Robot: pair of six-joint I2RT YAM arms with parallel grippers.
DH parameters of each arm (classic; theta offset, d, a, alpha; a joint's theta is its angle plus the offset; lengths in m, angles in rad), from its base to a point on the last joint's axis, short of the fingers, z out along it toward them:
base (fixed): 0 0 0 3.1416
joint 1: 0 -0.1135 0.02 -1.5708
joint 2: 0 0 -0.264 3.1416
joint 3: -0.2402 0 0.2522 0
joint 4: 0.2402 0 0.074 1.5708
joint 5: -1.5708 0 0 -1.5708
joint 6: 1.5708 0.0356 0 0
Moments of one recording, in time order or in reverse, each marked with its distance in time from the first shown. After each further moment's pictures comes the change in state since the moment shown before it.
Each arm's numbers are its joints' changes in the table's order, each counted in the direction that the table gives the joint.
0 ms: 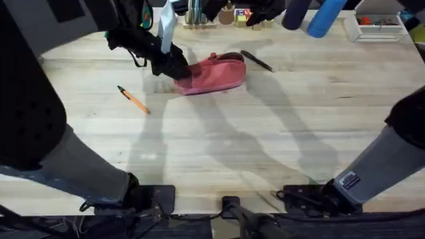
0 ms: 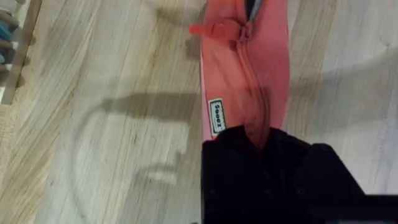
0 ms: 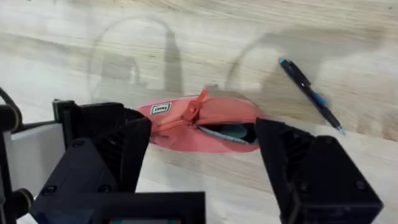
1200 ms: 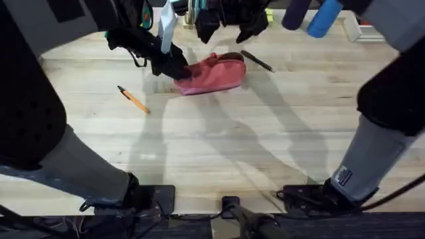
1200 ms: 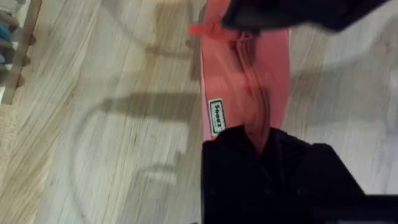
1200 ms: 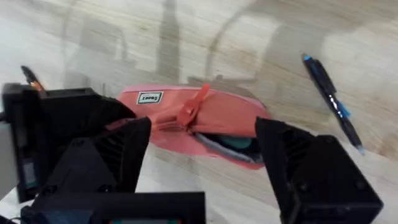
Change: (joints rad) left arm 0.000 0.000 0.000 0.000 0.000 0.000; right arm -0.002 -0.136 -0.002 0.000 0.085 -0.125
